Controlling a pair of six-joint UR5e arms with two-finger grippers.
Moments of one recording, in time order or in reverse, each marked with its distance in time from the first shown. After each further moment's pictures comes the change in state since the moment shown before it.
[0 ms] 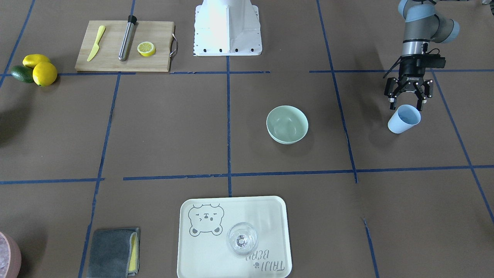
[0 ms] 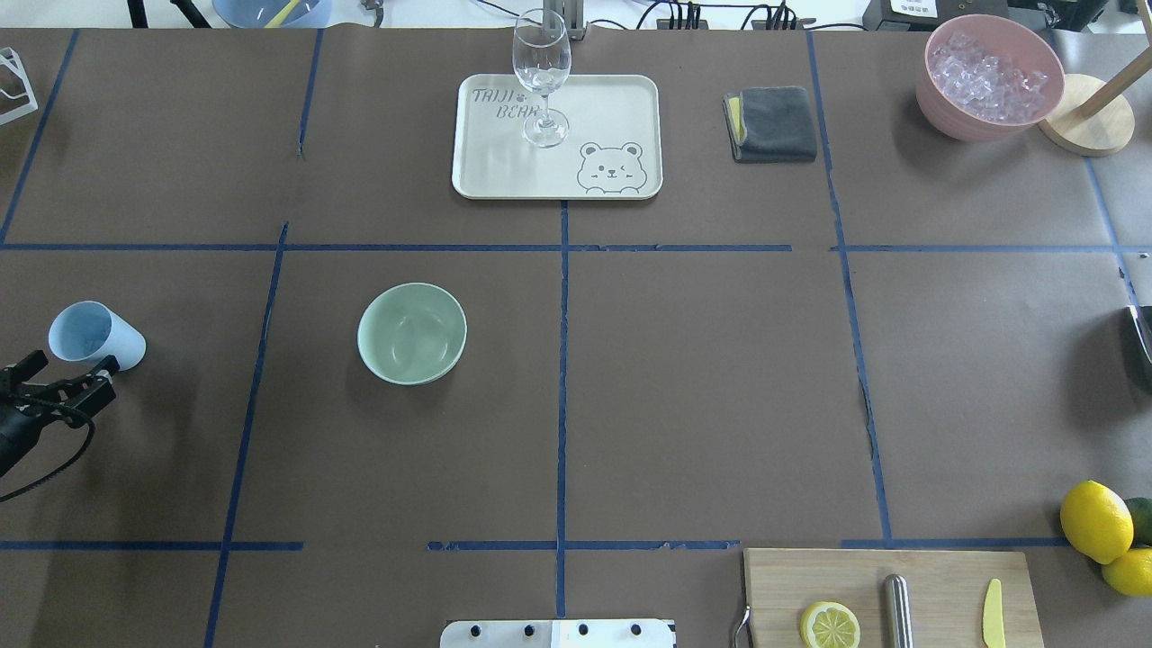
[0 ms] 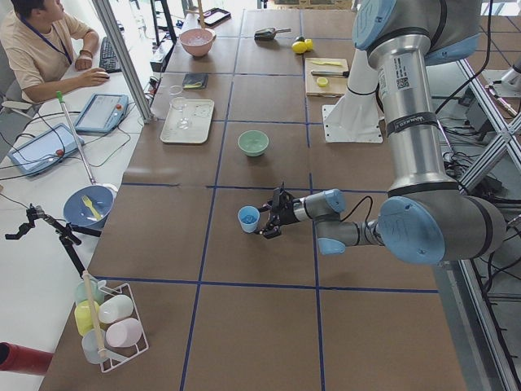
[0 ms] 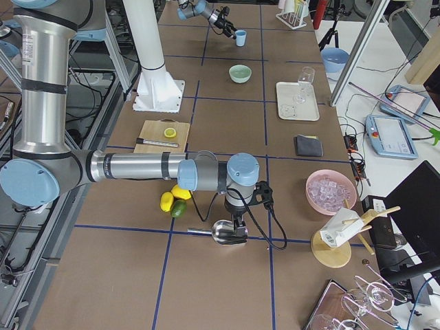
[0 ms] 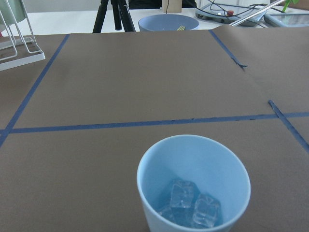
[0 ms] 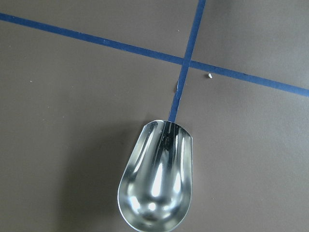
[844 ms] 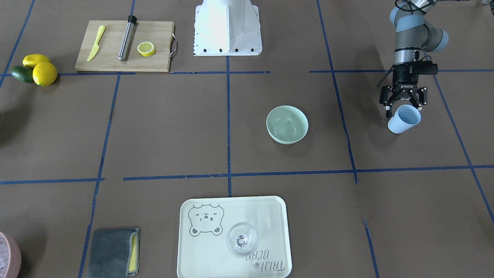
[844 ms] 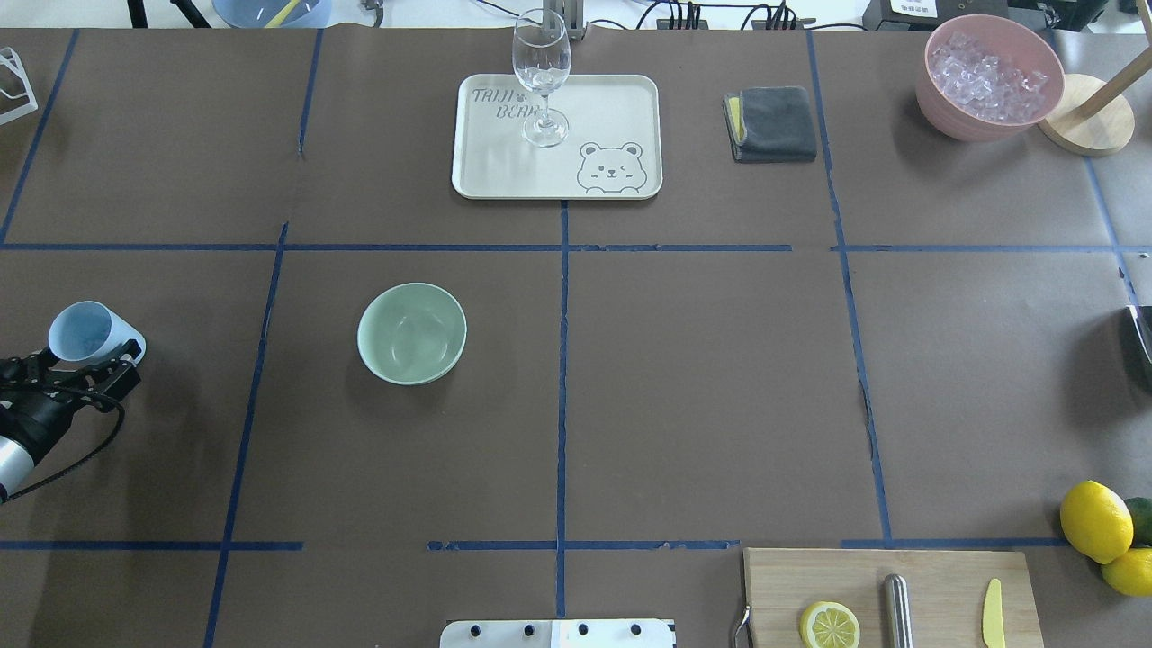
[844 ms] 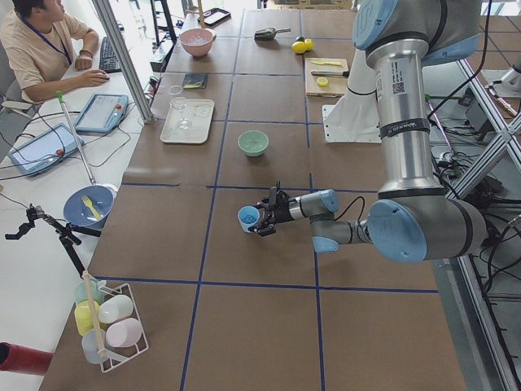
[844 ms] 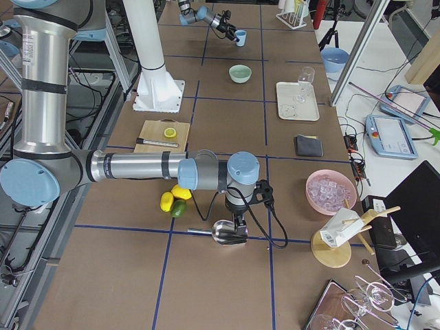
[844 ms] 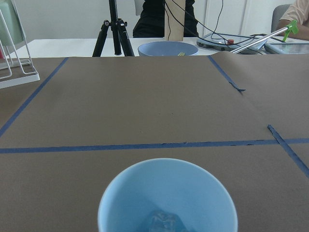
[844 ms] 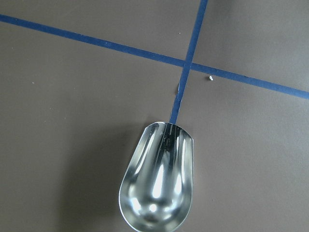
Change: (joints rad) left arm -0.011 -0.077 0.068 -0.004 0.056 0.000; right arm 0.000 0.001 0.004 0.000 0.000 0.000
